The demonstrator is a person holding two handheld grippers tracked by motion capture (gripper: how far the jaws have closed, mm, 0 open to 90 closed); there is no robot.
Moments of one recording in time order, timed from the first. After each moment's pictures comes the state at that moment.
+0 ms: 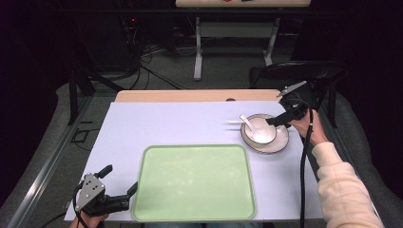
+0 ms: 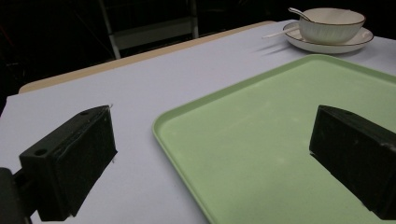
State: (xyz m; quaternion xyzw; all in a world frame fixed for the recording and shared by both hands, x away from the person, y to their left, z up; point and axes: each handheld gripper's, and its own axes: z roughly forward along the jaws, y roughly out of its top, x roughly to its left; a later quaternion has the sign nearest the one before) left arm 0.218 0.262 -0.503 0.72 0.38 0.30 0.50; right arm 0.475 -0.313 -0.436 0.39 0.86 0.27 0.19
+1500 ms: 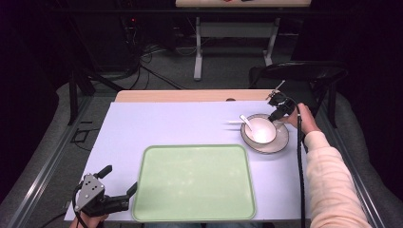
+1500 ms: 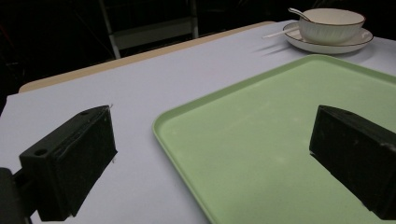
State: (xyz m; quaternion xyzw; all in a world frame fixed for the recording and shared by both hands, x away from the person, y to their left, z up) left arm 0.217 0.263 -0.503 0.72 0.38 0.30 0.50; right arm 0.541 -0.311 -0.489 0.37 0.91 0.13 0.14
